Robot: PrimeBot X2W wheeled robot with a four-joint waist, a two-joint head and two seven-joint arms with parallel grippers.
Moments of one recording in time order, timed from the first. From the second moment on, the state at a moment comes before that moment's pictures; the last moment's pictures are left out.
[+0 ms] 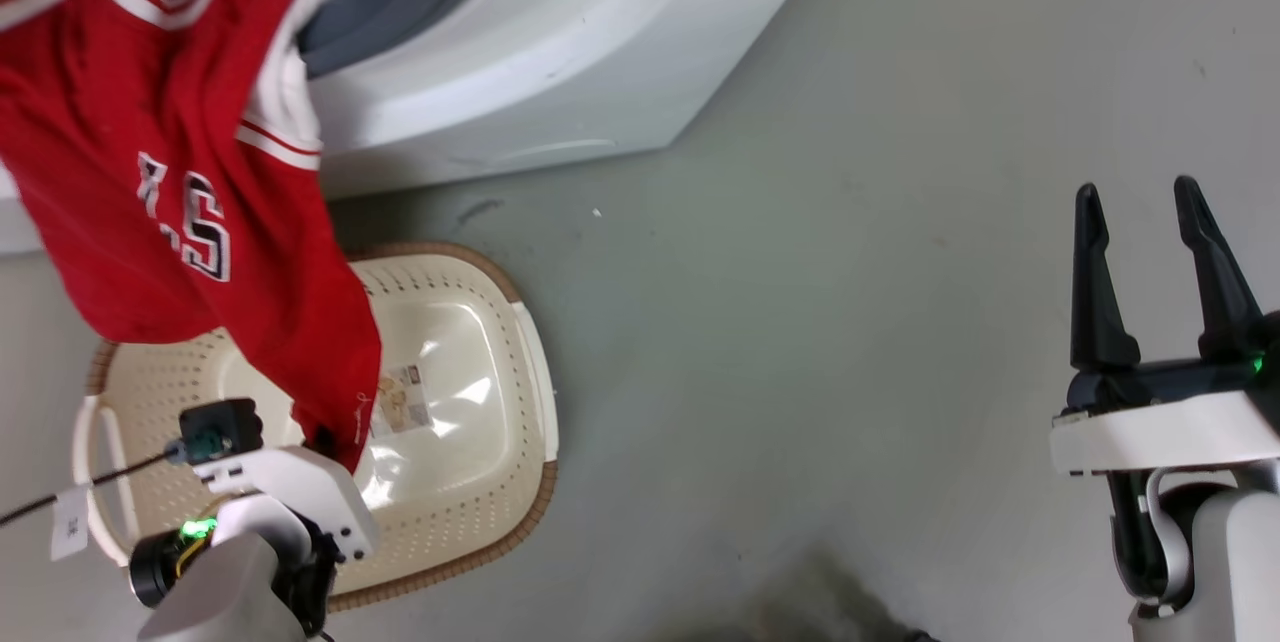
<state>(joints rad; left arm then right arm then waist) -0.58 0.28 -0.42 1.16 -0.78 -0.06 -0.22 -0.21 -0.05 -0.08 -0.05 0.07 0.13 -0.19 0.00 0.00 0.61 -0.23</state>
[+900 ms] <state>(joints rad) -0.56 0.28 -0.34 1.15 -0.77 -0.05 -0.26 -0.21 -0.05 -0.07 0.00 0.06 0.13 -0.22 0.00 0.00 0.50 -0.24</state>
